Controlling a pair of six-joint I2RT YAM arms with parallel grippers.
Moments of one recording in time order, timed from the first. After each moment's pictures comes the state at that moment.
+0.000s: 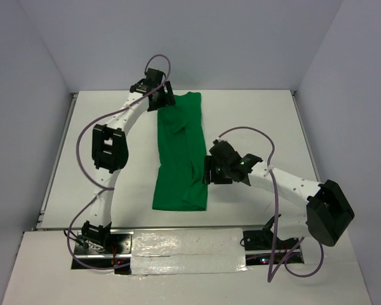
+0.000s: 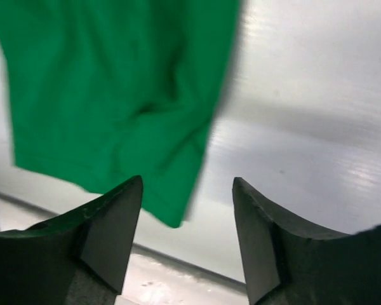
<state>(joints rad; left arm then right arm) -0.31 2.46 2.30 -0.67 -0.07 -0.53 0.72 1.31 0.79 -0.49 0.03 0.67</state>
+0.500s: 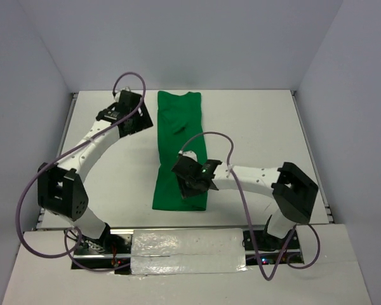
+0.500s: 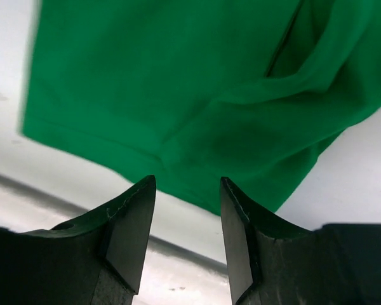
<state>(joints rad) -0.32 1.58 1.45 -0.64 -0.27 -0.62 1.05 1.59 1.06 -0.56 0.16 0.72</state>
